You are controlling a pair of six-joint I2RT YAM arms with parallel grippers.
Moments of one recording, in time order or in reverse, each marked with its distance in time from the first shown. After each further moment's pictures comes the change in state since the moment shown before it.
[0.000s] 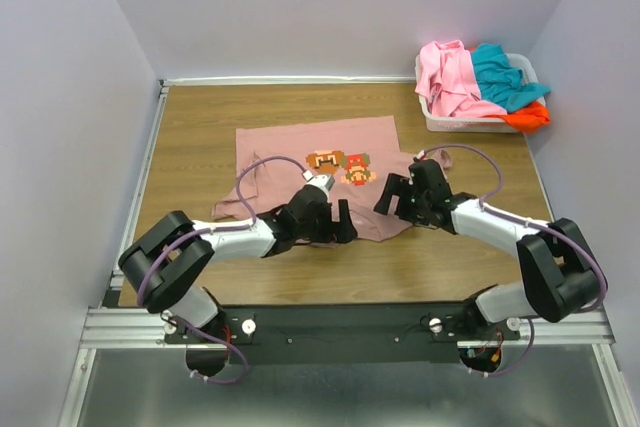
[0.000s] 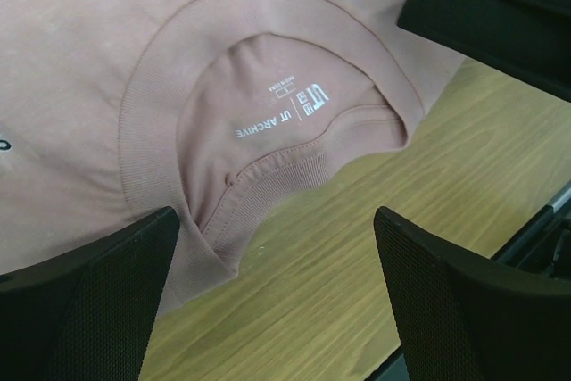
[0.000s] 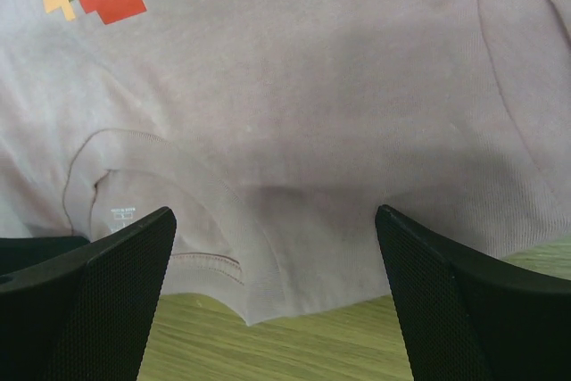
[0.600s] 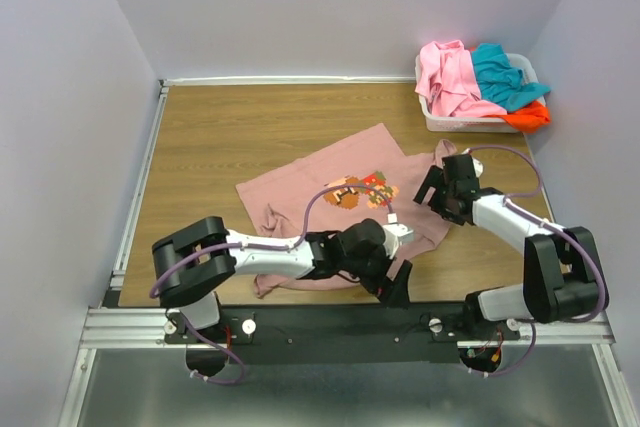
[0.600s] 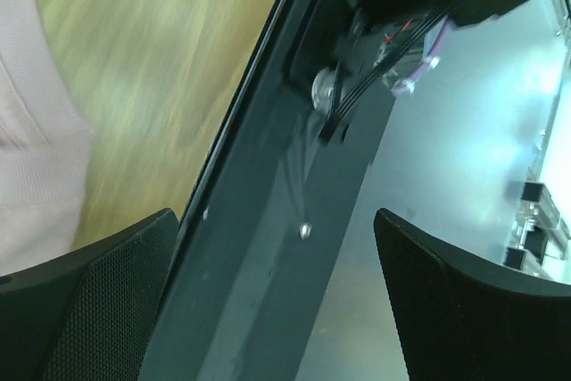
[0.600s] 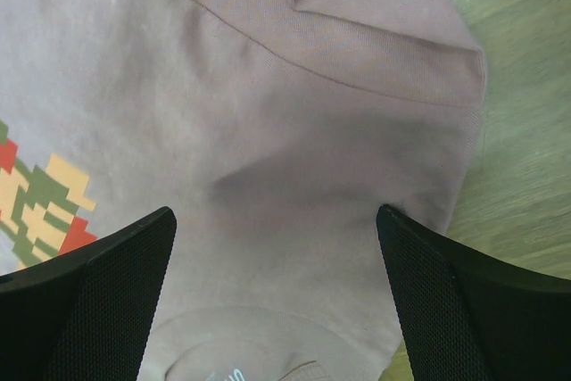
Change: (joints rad) left arm -0.394 0.125 0.193 0.005 0.322 0.094; right arm -0.249 -0.063 -0.021 -0.108 0.172 0.013
